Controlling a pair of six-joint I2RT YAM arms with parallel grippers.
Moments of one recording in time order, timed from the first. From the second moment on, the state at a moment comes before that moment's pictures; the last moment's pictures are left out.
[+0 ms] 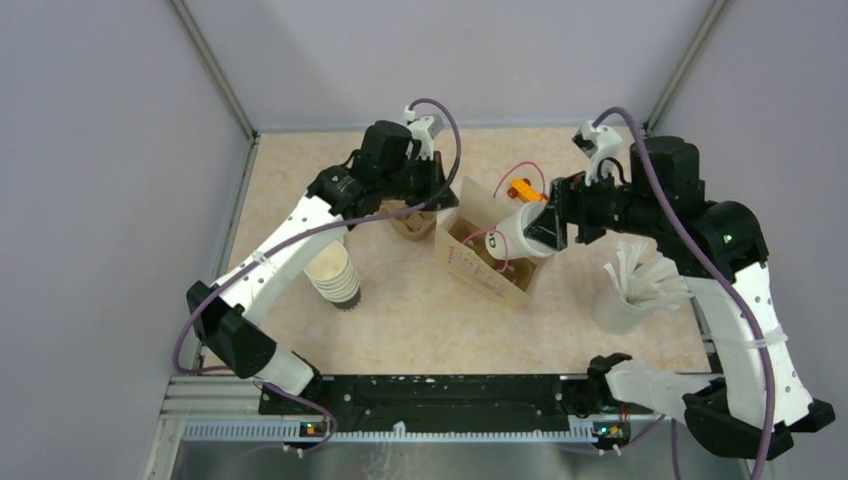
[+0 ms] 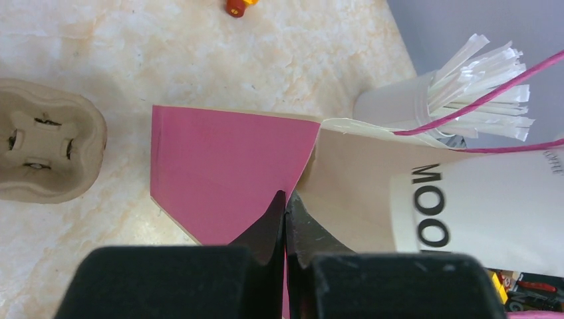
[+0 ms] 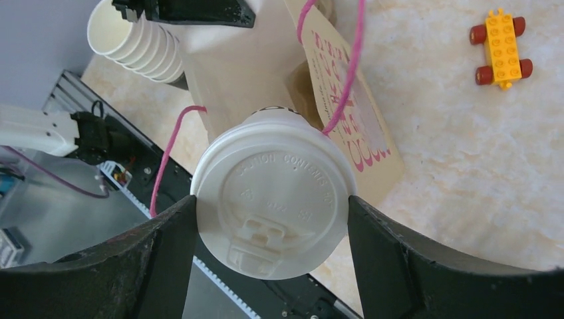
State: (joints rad) left arm -0.66 1.52 1.60 -0.64 0.30 -0.47; right arm 0.40 1.08 1.70 -1.19 -0.36 0.16
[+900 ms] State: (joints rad) left arm -0.64 1.33 1.48 -0.74 0.26 -0.45; right arm 1.08 1.08 1.40 -0.93 0.29 -0.05
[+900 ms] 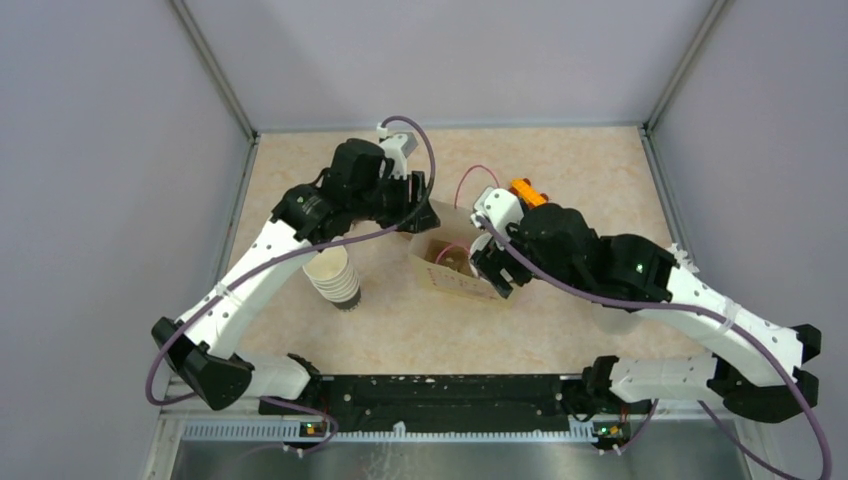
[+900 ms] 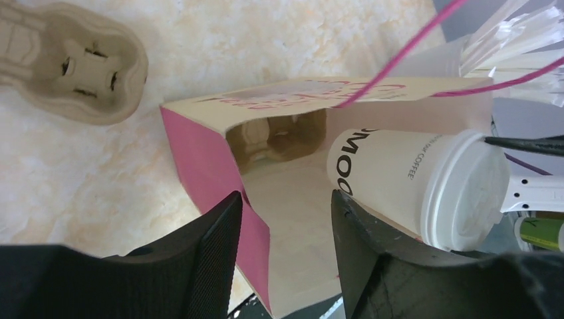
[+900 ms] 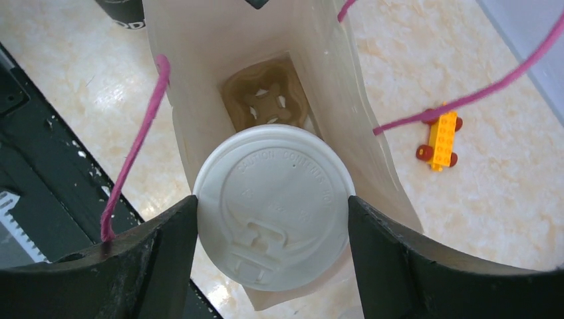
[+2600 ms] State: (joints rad) left arm -0.64 1.30 1.43 -0.64 0.49 -0.35; right arm 1.33 1.05 1.23 -0.90 0.55 -0.16
